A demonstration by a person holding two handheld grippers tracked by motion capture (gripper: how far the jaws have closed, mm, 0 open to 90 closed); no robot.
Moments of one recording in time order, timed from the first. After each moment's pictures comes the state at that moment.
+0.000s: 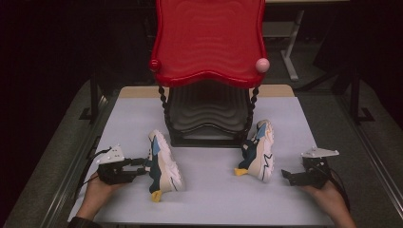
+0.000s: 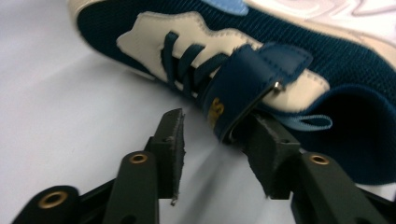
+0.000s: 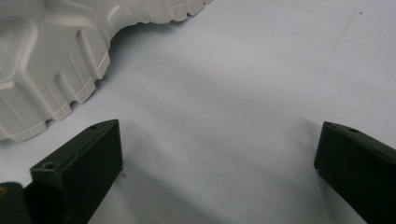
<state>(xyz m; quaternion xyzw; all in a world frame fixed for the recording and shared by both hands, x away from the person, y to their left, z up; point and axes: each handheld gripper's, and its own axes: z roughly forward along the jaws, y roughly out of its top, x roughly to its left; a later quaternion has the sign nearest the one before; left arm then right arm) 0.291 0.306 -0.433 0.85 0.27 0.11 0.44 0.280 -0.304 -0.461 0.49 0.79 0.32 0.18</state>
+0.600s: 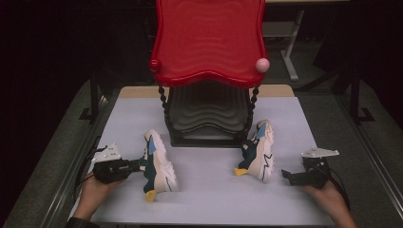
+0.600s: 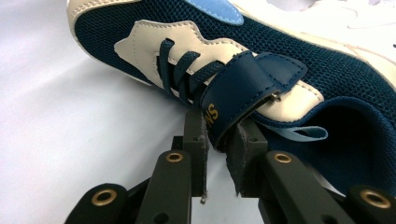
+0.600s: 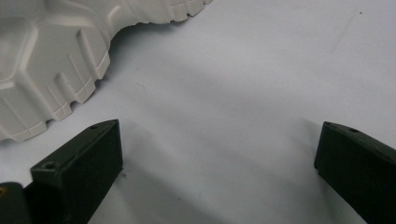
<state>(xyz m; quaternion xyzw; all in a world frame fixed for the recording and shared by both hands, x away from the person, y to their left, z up) 0.287 0.319 -0.422 0.85 0.29 0.11 0.43 0.280 -0.305 -0.461 0.49 0.79 0.32 0.18</state>
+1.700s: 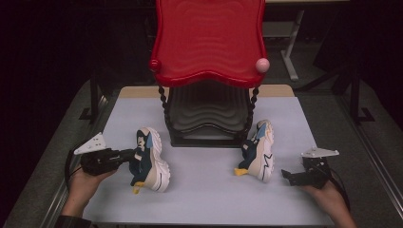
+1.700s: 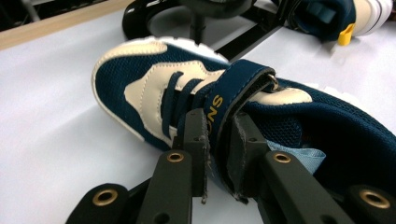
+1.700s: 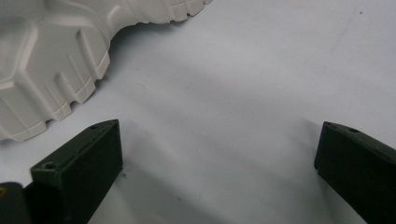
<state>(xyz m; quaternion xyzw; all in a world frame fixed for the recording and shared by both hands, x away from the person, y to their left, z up) 0.297 0.332 -0.389 0.82 0.29 0.13 0.47 0.280 -0.304 -0.461 0.49 0.79 0.32 0.18</state>
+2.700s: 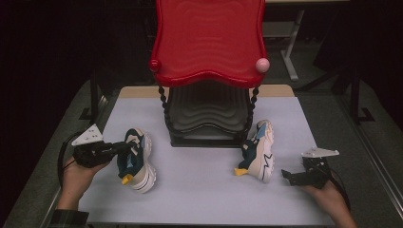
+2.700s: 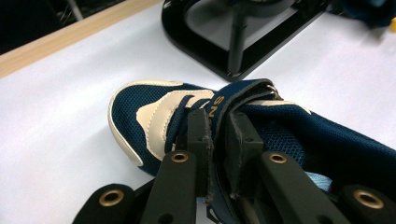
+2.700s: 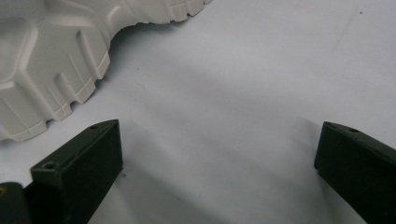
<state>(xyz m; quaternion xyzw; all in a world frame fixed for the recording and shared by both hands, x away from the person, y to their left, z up) 0.303 0.343 -0.366 0.84 0.32 0.18 0.41 0.280 -0.304 -0.460 0.49 0.79 0.32 0.18</state>
